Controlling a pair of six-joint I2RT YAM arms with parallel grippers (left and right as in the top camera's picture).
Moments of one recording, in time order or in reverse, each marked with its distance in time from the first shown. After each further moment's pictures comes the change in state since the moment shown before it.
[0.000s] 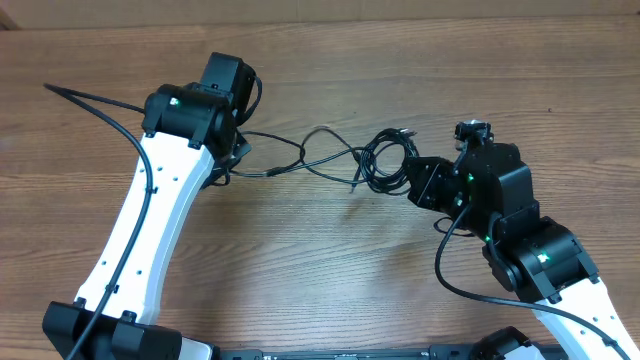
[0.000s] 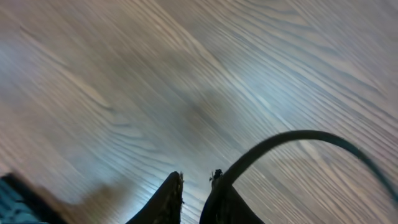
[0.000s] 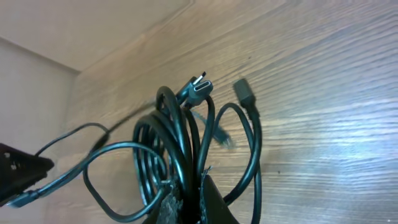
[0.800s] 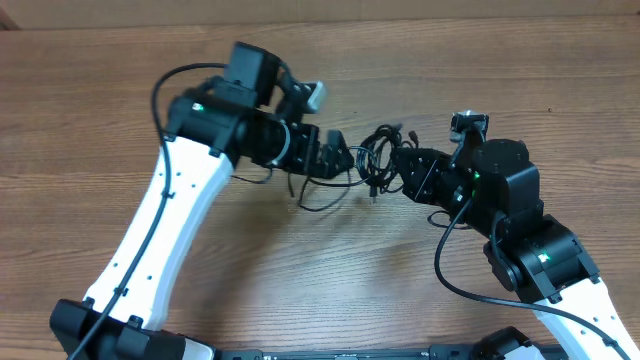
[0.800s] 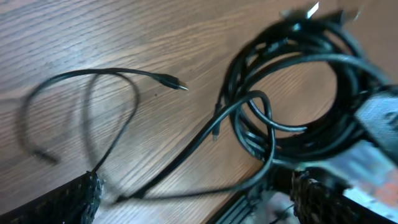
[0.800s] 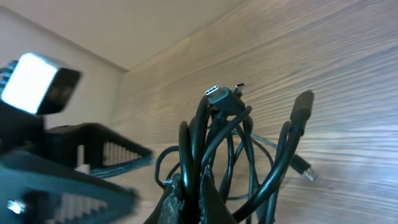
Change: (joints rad) left arm -0.108 0.000 0.000 0.231 0.855 0.830; right arm -0.005 0.000 0.000 0.126 -0.140 0.026
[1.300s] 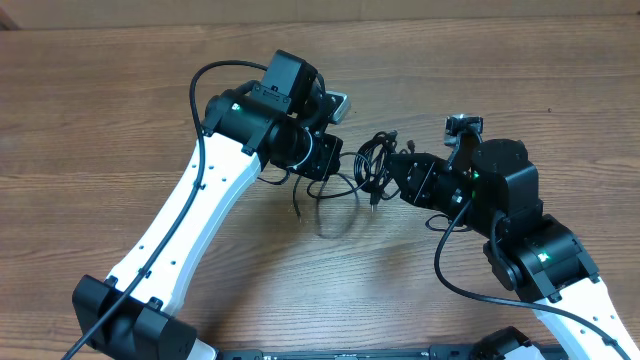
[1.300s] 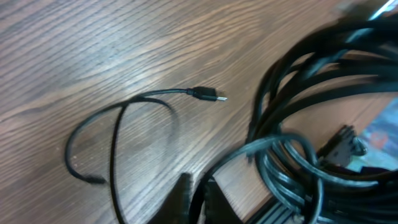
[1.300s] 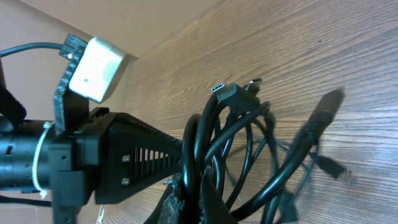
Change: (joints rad) left arm -0.080 0.066 0.000 0.022 -0.164 0.033; right arm -0.001 0.001 0.000 -0.018 -0.073 0.036
